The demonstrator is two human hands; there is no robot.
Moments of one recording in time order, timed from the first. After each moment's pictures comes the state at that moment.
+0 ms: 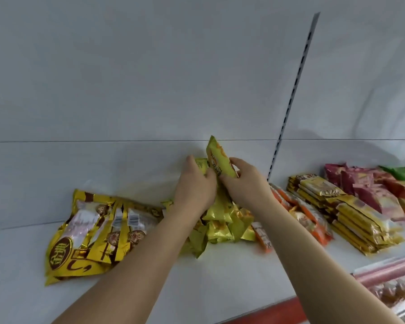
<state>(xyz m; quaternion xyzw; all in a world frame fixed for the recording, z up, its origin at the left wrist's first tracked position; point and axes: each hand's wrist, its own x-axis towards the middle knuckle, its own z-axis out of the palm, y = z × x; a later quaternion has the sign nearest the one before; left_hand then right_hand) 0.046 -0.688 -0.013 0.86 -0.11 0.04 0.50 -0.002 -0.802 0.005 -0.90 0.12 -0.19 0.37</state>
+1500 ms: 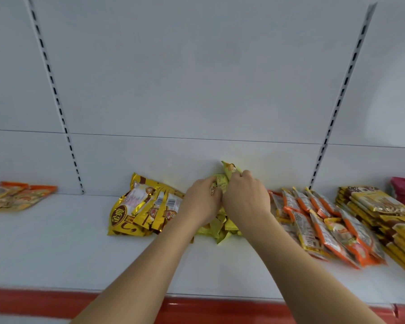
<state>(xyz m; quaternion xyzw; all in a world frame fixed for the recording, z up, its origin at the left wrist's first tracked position) 0.009 -0.649 -0.042 0.92 -0.10 0.08 0.37 -0.009 -0.756 -0.017 -0.99 0.04 -0.16 0.05</state>
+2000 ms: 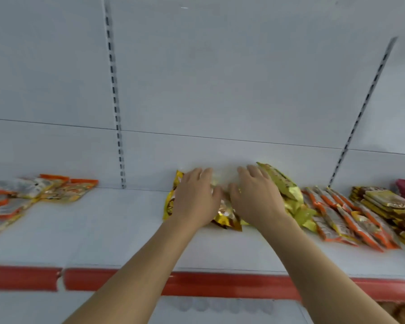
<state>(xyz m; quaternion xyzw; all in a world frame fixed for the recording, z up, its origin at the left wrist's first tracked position) -0.030 -0.501 -0.041 0.93 -0.14 0.21 0.28 -0.060 -0.644 -0.010 -0.97 0.00 -0.22 0.07</state>
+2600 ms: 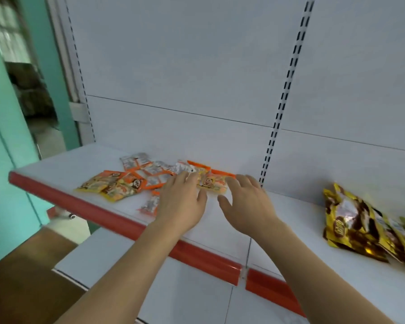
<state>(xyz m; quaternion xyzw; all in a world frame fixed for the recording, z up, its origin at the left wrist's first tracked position) -0.051 -0.141 -0.085 0.96 0.07 0.22 0.15 -0.012 -0.308 -0.063 -0.96 -0.25 -0.12 0.07</state>
